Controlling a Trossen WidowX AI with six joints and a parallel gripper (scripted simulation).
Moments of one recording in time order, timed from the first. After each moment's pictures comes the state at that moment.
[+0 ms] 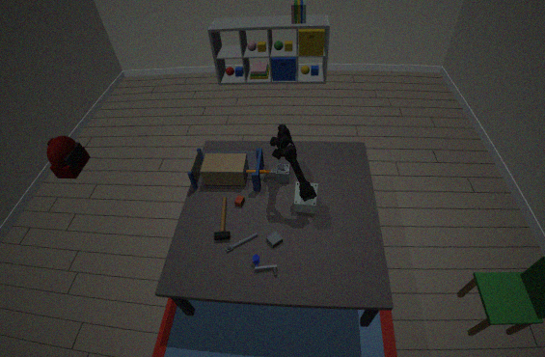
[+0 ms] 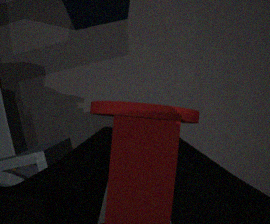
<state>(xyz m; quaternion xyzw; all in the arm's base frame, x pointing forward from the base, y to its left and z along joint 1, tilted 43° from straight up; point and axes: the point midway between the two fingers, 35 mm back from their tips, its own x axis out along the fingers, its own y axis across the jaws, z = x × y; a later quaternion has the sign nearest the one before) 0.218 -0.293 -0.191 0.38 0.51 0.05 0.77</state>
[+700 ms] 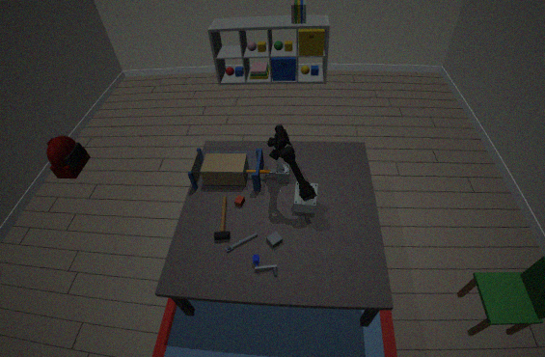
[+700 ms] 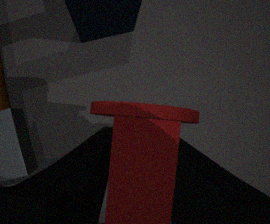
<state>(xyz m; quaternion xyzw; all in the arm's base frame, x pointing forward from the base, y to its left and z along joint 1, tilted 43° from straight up) 0.233 -0.288 -0.185 0.38 0.52 0.05 0.77</state>
